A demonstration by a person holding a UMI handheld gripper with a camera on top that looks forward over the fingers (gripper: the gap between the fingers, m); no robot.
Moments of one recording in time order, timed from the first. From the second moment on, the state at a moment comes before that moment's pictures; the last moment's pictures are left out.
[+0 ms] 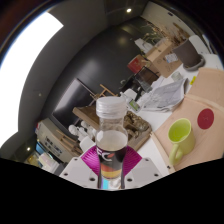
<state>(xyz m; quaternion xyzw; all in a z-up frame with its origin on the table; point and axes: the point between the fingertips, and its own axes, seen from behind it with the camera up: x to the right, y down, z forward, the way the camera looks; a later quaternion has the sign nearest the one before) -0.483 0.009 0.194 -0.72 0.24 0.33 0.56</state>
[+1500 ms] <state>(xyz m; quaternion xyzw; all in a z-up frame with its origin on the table) -0.207 0.028 0.179 -0.79 0.07 0.00 0.61</state>
